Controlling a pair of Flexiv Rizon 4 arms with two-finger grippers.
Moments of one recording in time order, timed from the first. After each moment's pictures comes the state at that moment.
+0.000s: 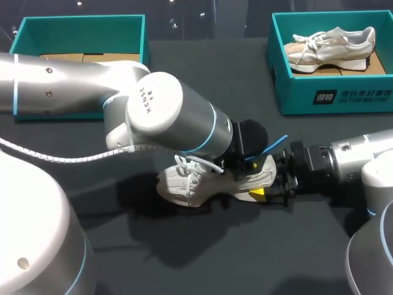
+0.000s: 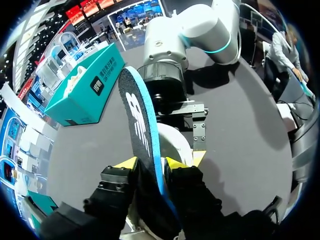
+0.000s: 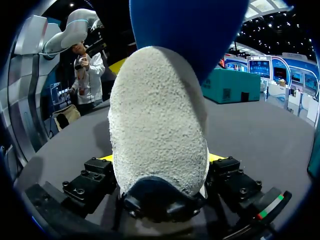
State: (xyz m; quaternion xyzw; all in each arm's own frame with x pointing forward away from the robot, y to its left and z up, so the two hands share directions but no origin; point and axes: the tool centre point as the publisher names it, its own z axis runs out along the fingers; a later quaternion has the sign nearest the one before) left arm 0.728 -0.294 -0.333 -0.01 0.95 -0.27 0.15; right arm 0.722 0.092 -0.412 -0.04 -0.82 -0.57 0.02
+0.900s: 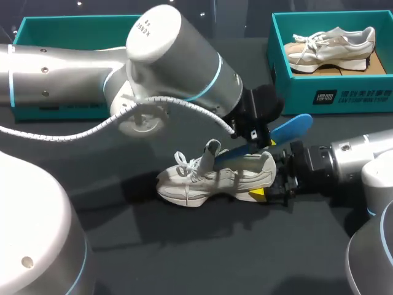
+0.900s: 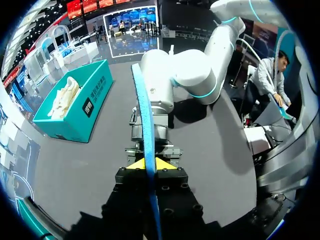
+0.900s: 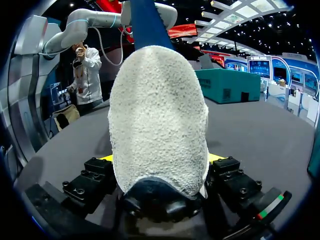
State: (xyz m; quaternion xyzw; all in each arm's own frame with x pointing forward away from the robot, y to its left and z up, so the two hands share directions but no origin) left arm 0.710 -0.330 -0.247 -0.02 0.95 -0.32 0.03; right arm 0.722 0.092 -0.412 -0.04 -0.82 -0.57 0.02
